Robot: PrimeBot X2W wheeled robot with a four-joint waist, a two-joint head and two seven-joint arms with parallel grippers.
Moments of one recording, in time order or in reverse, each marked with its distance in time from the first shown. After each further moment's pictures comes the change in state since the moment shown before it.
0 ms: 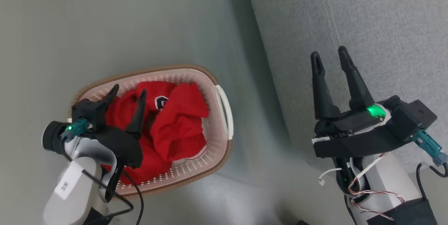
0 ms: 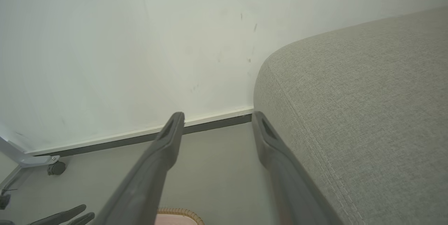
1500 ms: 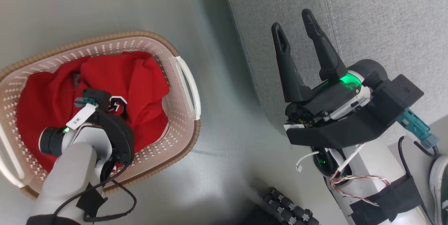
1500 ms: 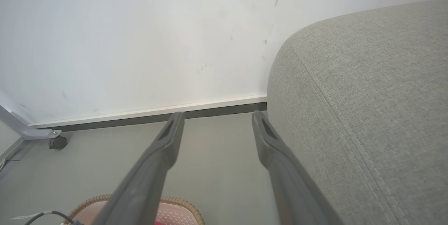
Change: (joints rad) left arm -0.225 -0.022 -0.074 0.464 -0.040 -0.018 0.270; right arm -0.149 0.034 0.129 -0.069 -0.003 0.033 0.000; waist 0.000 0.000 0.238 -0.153
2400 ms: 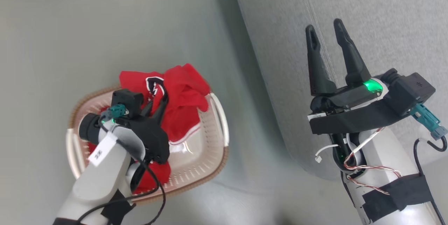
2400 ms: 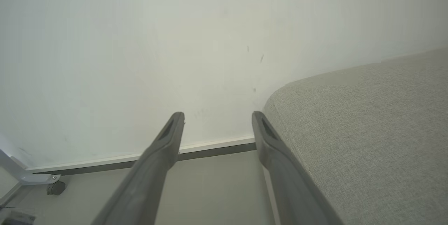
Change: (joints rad) left arm 0.033 -0.032 -0.184 -0.155 -0.130 0.000 -0.251; right arm 0.009 -0.004 -0.128 0.150 -0.009 0.001 0.000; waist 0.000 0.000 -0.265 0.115
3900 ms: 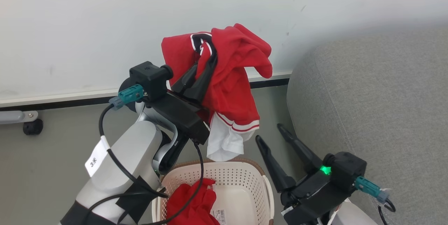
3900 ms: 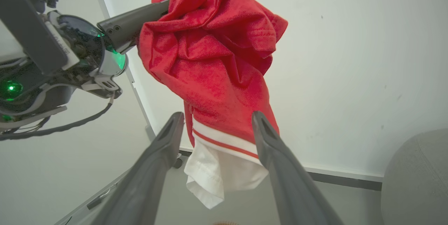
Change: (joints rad) left arm -0.053 -0.013 -0.143 -0.325 -0.227 -0.007 -0.128; right arm 0.271 -0.104 0.291 0.008 0.057 0.009 0.000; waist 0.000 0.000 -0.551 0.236
